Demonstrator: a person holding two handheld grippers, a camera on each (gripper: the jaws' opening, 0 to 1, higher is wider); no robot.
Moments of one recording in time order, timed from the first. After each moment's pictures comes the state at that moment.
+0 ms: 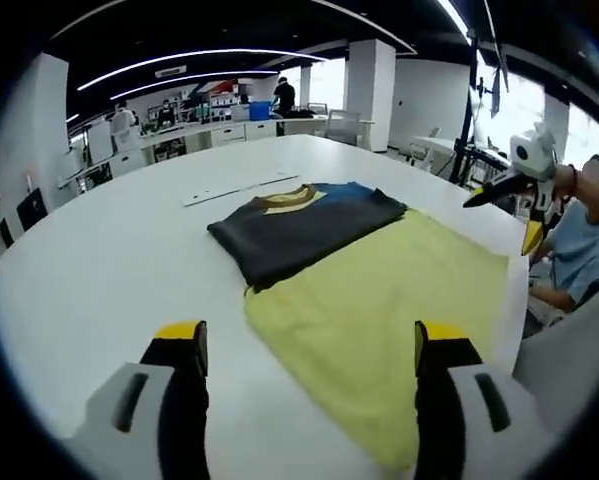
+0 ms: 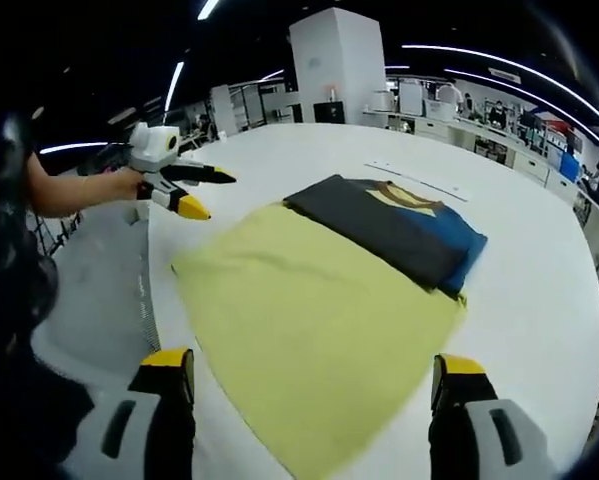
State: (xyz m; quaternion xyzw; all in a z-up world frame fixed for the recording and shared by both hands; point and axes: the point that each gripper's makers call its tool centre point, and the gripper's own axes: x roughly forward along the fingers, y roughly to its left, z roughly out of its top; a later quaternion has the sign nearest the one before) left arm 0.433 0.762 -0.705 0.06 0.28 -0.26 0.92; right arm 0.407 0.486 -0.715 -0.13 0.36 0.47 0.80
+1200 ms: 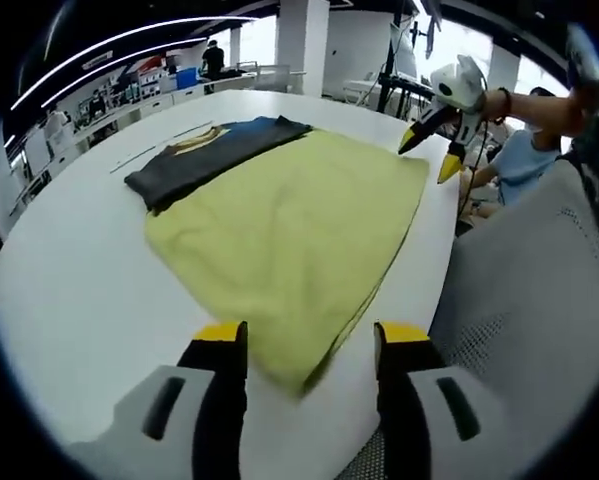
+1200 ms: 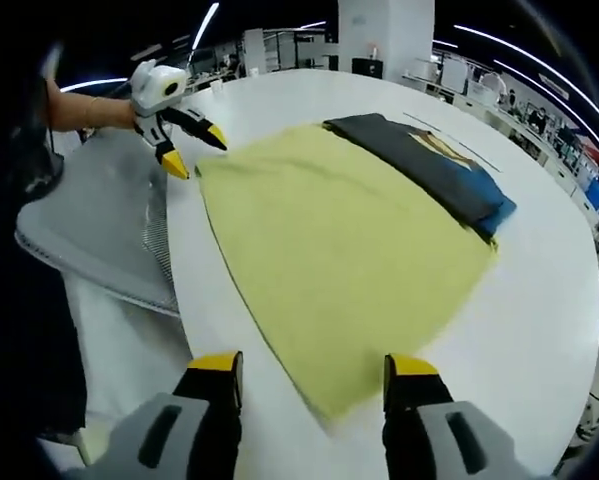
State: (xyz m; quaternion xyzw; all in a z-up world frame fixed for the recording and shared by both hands) left arm 0.328 0.728 -0.763 0.13 0.36 -0.37 0.85; right arm 0.358 0.447 -0.769 -0.25 0.41 0.48 0.73
